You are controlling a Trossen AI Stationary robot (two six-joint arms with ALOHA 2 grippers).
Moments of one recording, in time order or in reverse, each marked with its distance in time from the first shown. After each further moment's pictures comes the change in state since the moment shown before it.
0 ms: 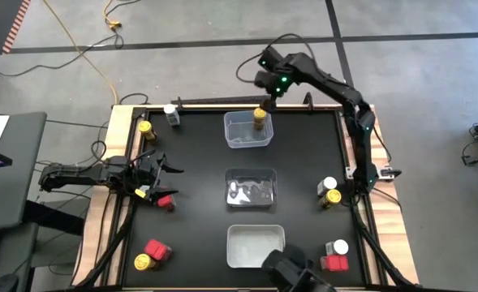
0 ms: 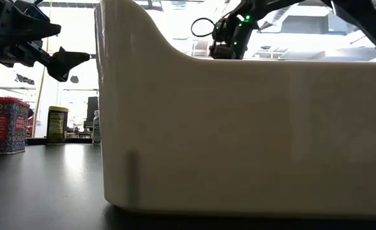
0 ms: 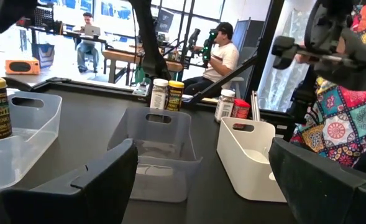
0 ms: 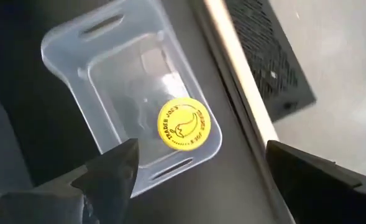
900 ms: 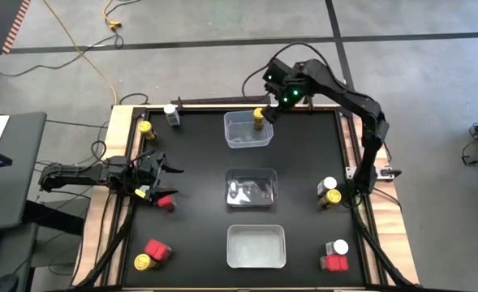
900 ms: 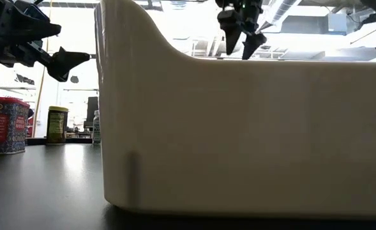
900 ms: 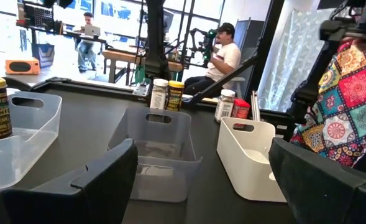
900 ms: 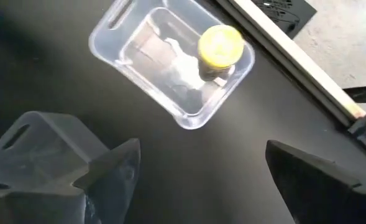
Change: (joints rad) left arm 0.000 0.000 0.000 0.000 0.000 0.000; right arm 0.212 -0.180 0.000 -0.241 0.144 0.550
